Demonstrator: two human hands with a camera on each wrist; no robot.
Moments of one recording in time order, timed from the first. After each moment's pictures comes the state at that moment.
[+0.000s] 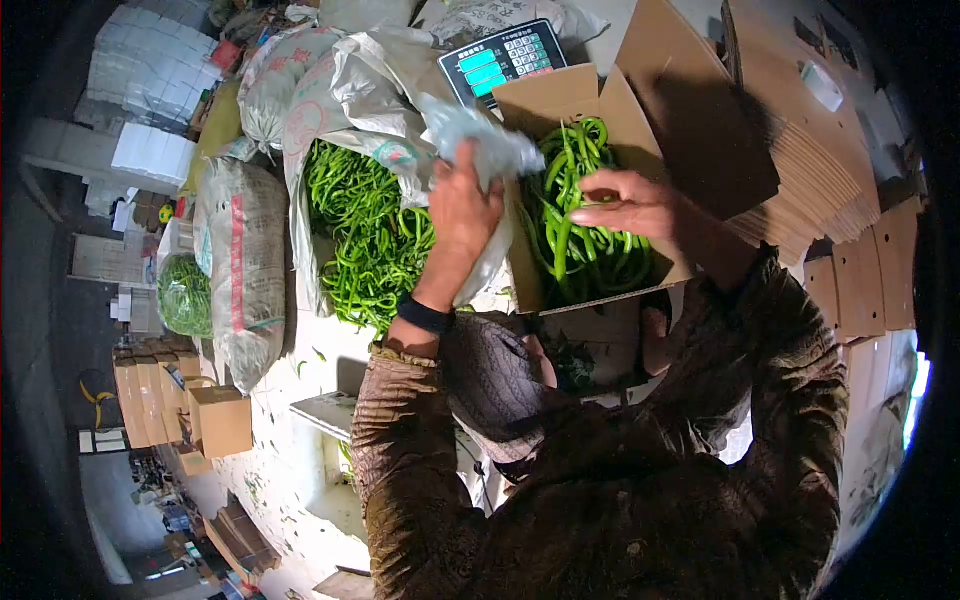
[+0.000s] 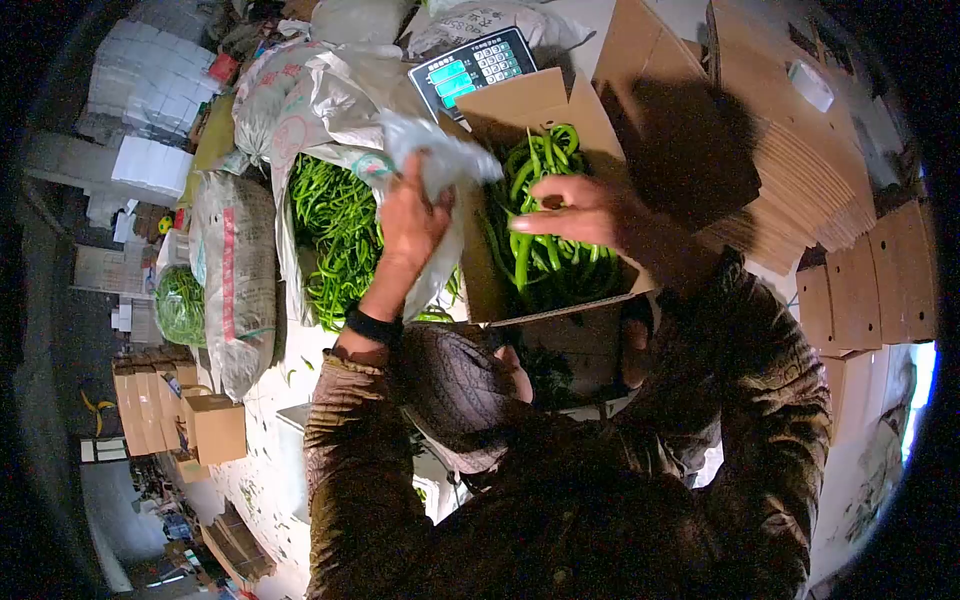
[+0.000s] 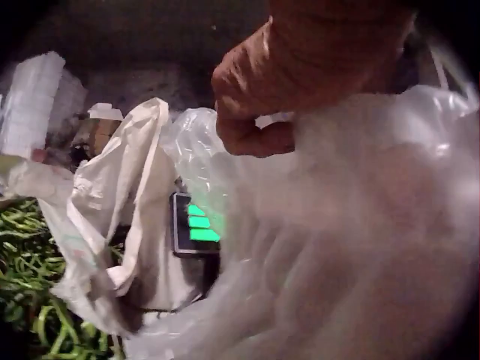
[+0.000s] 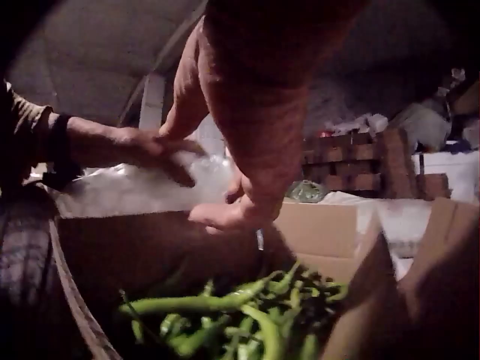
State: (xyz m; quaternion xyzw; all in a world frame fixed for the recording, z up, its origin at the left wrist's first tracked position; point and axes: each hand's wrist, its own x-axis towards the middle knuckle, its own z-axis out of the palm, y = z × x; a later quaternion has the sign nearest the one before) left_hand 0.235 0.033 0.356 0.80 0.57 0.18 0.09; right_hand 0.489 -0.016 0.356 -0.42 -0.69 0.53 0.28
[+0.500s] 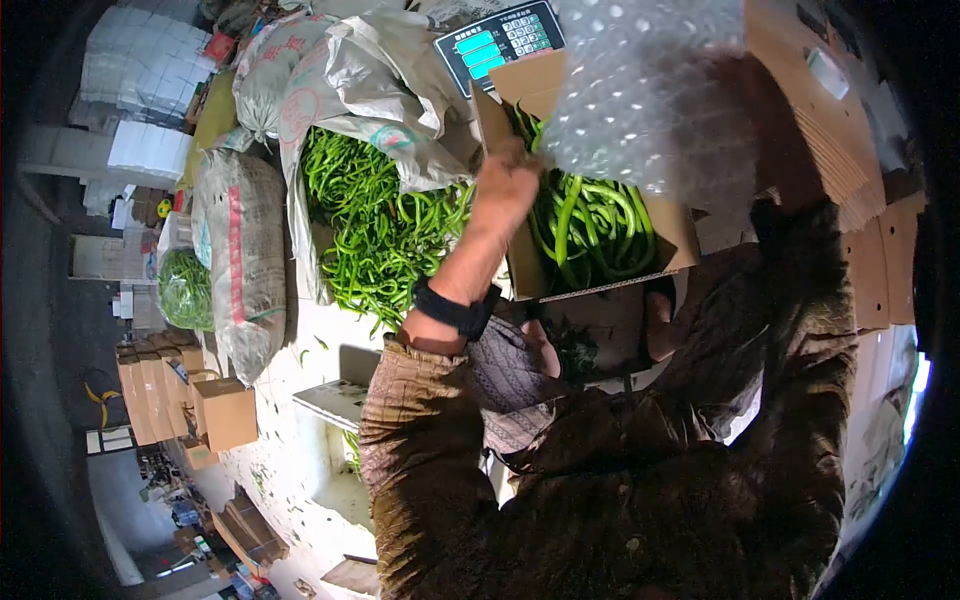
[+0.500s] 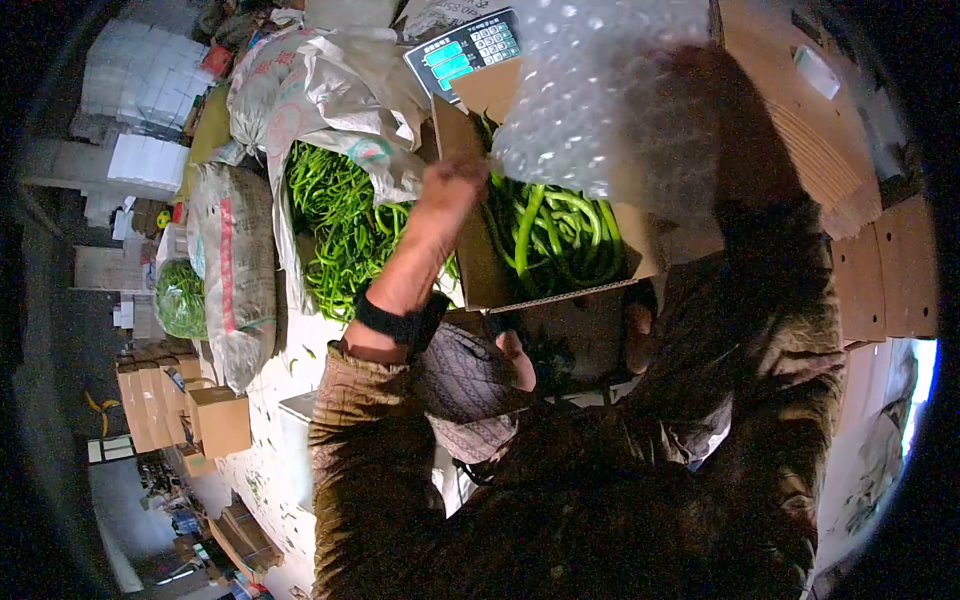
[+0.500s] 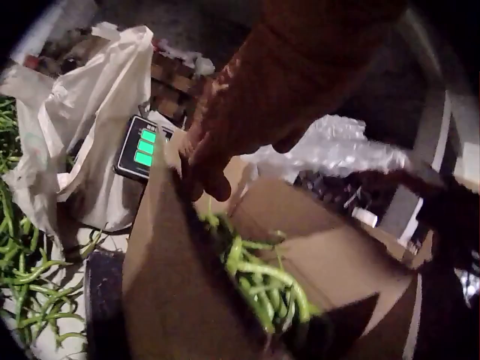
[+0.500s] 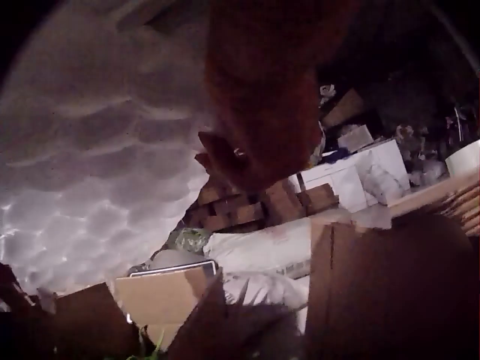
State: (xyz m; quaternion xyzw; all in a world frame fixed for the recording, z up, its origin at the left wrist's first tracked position) left_hand 0.274 0.028 0.347 0.64 0.57 0.31 0.41; right_hand 0.560 0.015 0.379 -0.43 -0.48 0.61 0.47
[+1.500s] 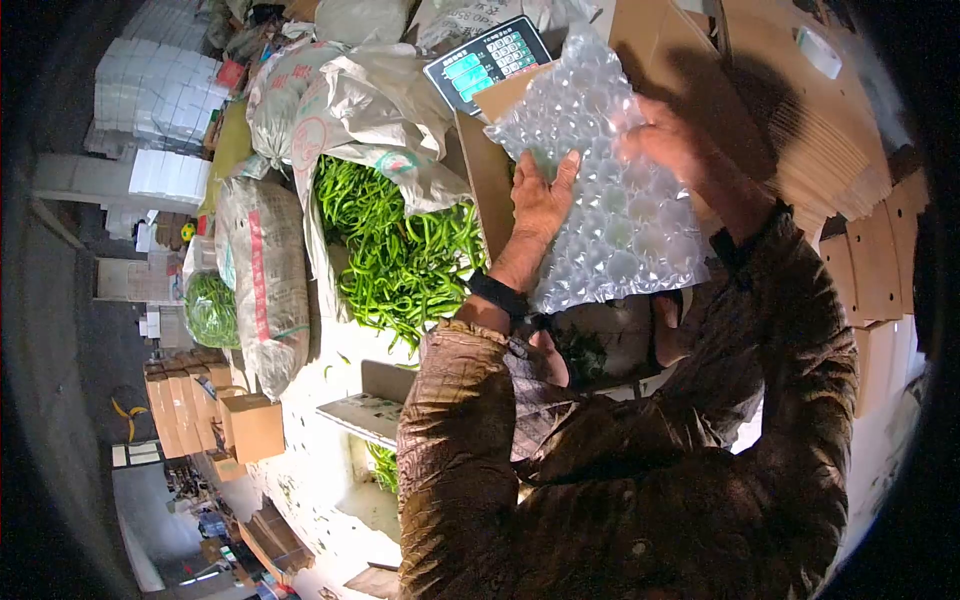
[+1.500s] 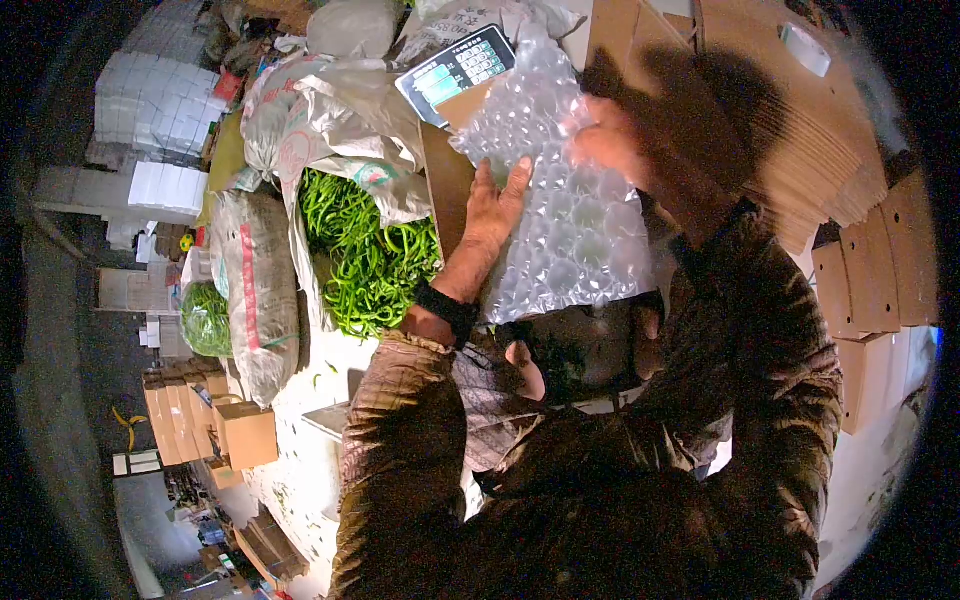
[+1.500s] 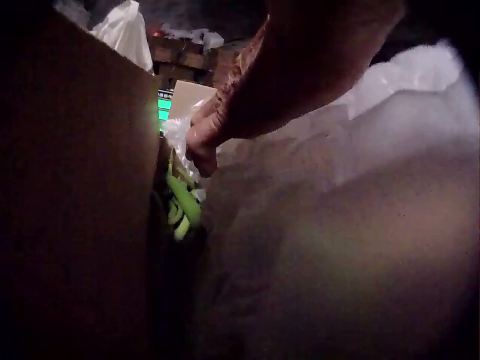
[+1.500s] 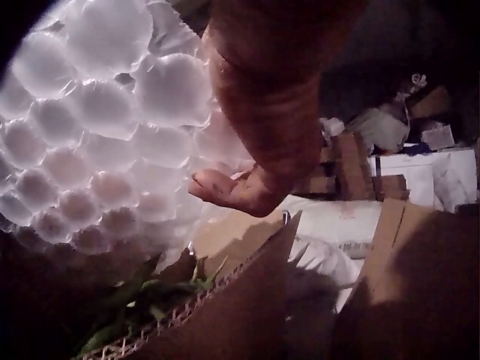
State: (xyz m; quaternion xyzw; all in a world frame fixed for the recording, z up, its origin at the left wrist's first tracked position) left_hand 0.336 0.033 0.294 0.67 0.63 0.22 0.32; right_hand 0.560 0.022 0.343 -0.46 -0.57 0.55 0.40
